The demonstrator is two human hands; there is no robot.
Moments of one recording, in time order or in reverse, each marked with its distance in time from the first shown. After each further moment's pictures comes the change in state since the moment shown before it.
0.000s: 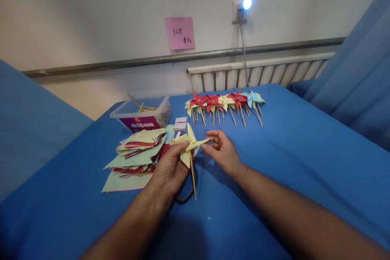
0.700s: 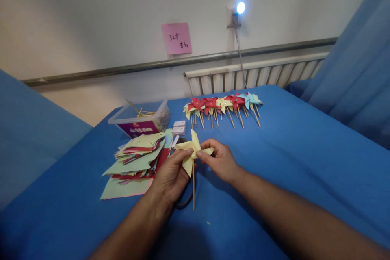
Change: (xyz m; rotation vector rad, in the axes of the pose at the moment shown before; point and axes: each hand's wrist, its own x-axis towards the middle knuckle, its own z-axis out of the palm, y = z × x) left_hand -0.002 -0.005 -0.003 0.114 -0.110 -0.057; right_hand -0.005 -0.001 0.002 -0.258 -0.073 -0.001
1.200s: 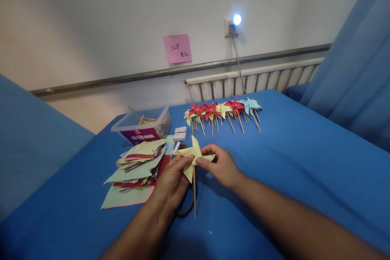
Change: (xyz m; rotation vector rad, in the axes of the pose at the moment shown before) left_hand 0.003 0.000 -0.004 0.055 0.035 0.036; right_hand 0.002 -0.005 0.000 -0.045 0.025 -0.037
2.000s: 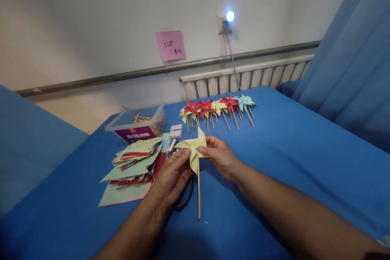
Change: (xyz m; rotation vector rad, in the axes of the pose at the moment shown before) left_hand -0.007 0.002 0.006 -0.004 -0.227 -0.041; right_hand 0.006 -0.009 -0.006 0.597 -0.061 0.220
